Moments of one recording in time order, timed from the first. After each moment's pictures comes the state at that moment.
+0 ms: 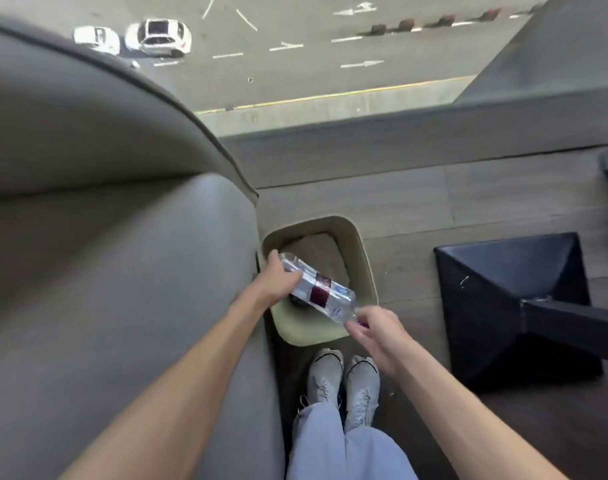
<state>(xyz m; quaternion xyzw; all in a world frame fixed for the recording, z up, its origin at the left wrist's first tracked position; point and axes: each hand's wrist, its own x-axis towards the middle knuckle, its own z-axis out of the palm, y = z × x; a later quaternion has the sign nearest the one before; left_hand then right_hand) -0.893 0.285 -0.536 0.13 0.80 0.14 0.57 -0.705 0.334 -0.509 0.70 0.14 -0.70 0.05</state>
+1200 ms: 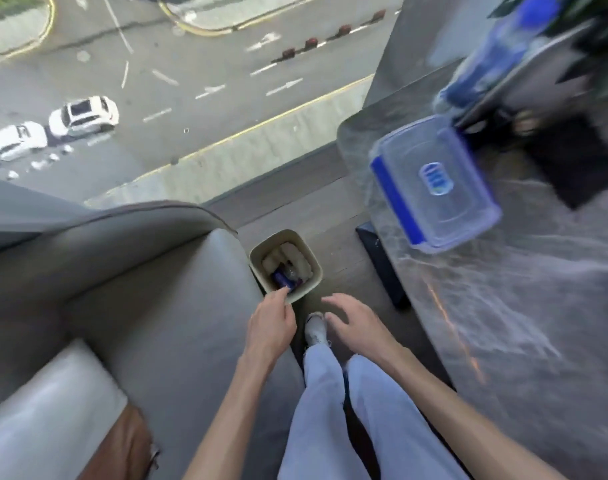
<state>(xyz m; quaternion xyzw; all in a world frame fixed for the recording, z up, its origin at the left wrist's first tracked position) -0.797 0.200 -0.136 0.44 0.80 0.06 0.40 -0.627 0.255 -0.118 0.54 0.68 -0.48 0.09</state>
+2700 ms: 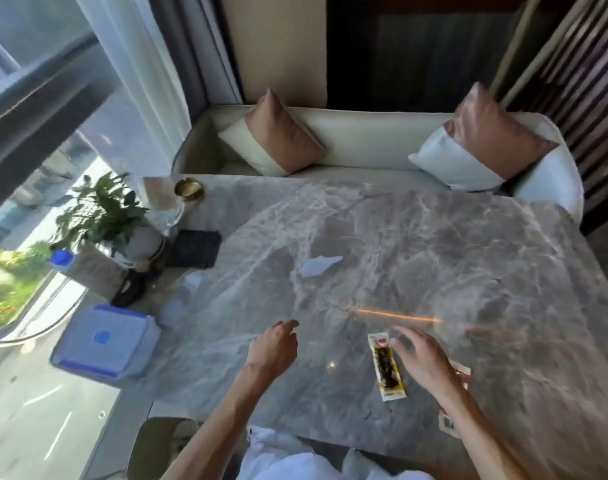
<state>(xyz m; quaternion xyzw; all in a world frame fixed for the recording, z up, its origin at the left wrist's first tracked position) -0.311 0.184 0.062 0.86 0.44 -0.09 0.25 -0.091 -0.012 0.030 0.86 0.34 -0.28 -0.26</state>
